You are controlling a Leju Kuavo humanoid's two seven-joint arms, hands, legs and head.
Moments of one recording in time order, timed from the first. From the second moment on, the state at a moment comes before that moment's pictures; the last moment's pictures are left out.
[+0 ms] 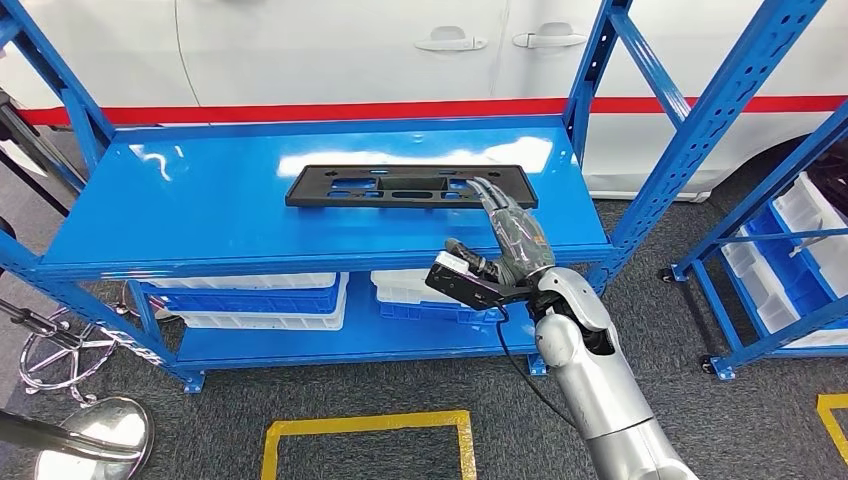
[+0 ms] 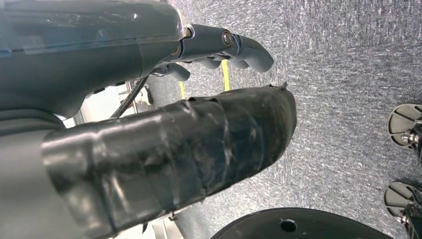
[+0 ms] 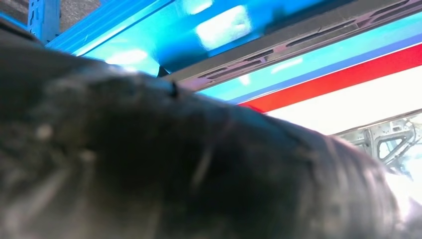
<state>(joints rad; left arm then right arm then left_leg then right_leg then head) -0.06 -0.19 1.23 -0.41 -1.35 -0.14 0.29 -0.49 0.04 0.47 -1.28 0.99 0.04 -0.19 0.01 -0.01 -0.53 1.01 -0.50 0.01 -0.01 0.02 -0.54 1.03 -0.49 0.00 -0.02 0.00</state>
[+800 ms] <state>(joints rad) -0.06 -0.20 1.25 -0.42 -1.36 -0.17 0.28 -0.52 0.02 0.50 -1.26 0.93 0.07 -0.25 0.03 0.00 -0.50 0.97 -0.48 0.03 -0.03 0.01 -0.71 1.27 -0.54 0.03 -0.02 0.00</state>
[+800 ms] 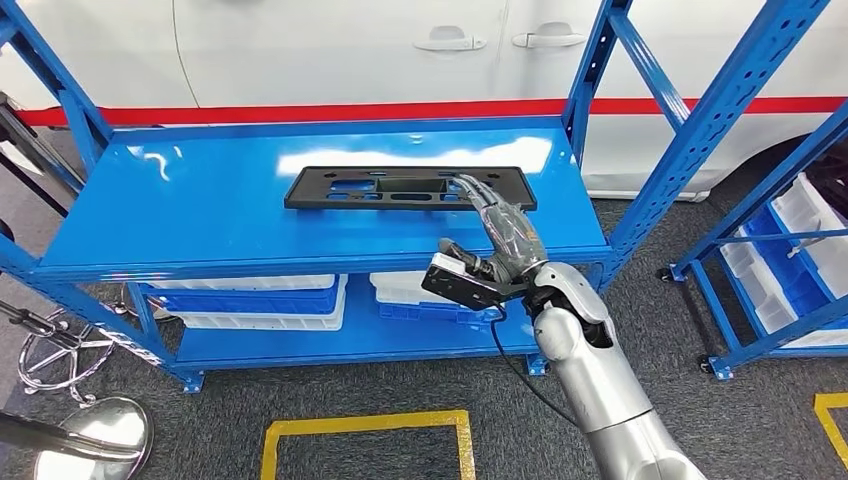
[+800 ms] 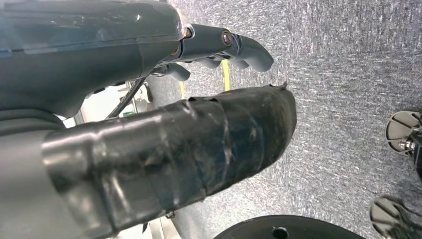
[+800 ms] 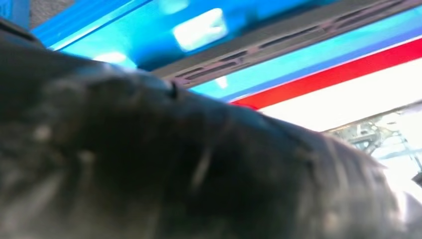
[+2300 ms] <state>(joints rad) -0.06 -0.20 1.26 -0.43 -1.38 -0.17 0.27 -0.52 0.02 0.59 -1.24 1.01 0.04 -0.21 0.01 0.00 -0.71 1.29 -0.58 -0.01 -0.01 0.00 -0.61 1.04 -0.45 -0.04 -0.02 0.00</state>
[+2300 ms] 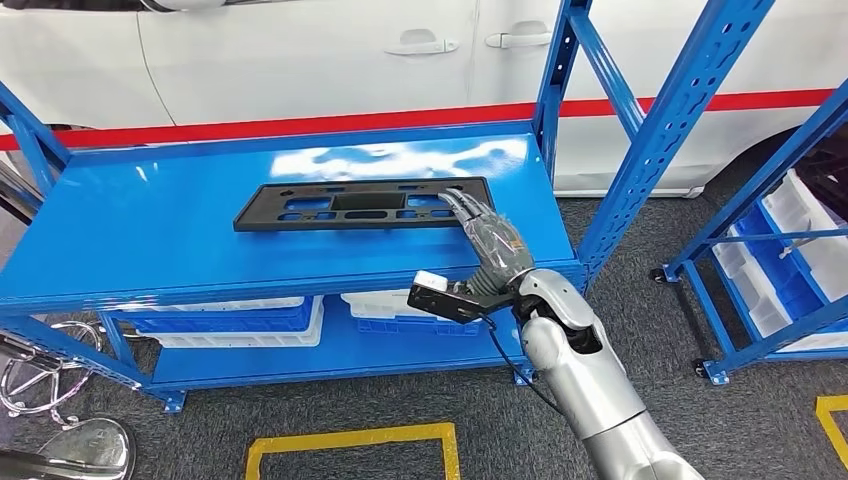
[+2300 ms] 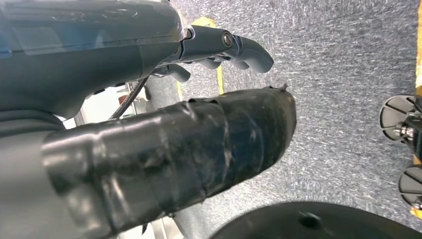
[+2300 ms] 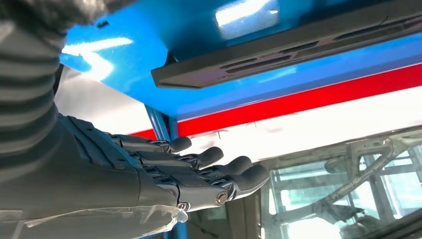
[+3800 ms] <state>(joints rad) -0.06 -0.21 1.26 -0.46 -1.44 -0.19 0.22 -0.59 0.08 0.65 -1.11 1.11 -0.02 -0.25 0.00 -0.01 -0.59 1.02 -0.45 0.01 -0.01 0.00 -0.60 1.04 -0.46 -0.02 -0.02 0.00</state>
